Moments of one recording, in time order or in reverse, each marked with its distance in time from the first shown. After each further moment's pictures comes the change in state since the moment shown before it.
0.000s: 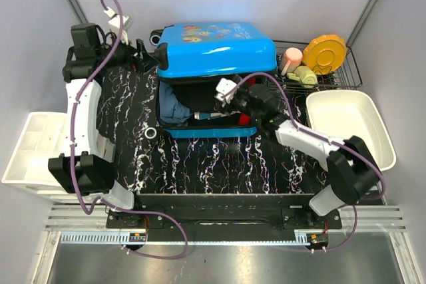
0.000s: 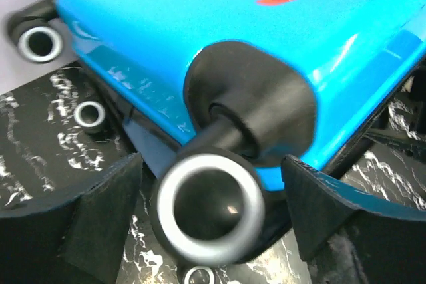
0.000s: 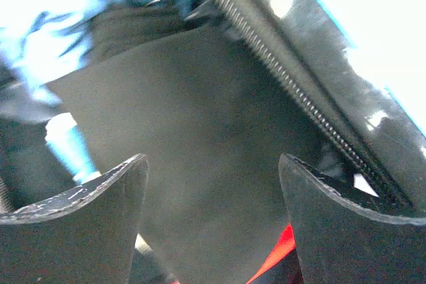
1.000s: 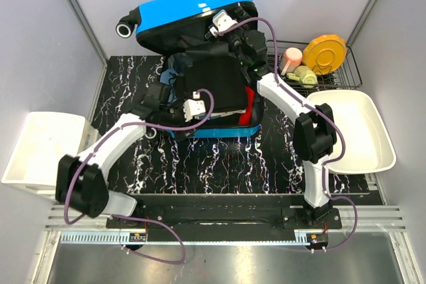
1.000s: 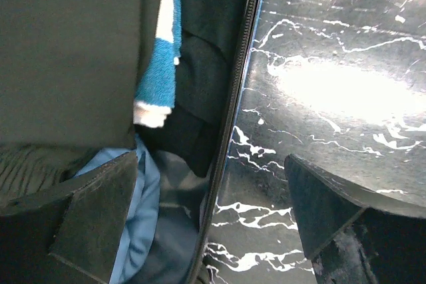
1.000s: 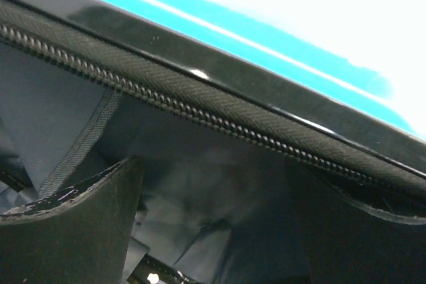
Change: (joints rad) left arm -0.470 -0.207 -0.708 0.136 -0.229 0.622; right arm -0.121 0.526 0.858 0.198 0.177 -0.121
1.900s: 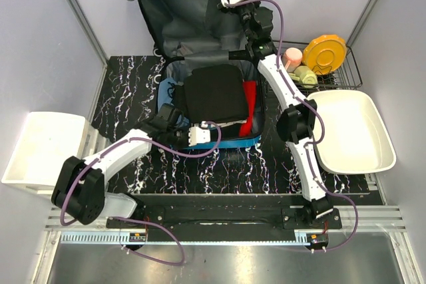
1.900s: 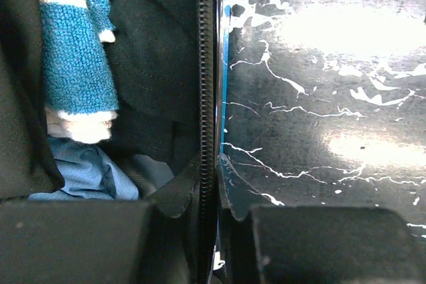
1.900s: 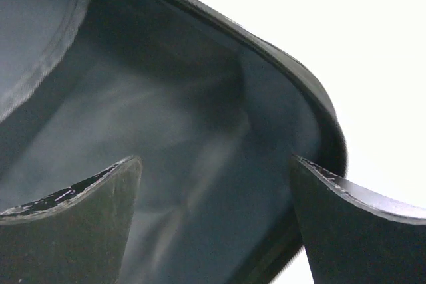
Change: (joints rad) left arm -0.133 -0.005 -0.233 0.082 -0.126 0.132; right arm -0.117 0.468 0.832 -0.243 0.031 -0.030
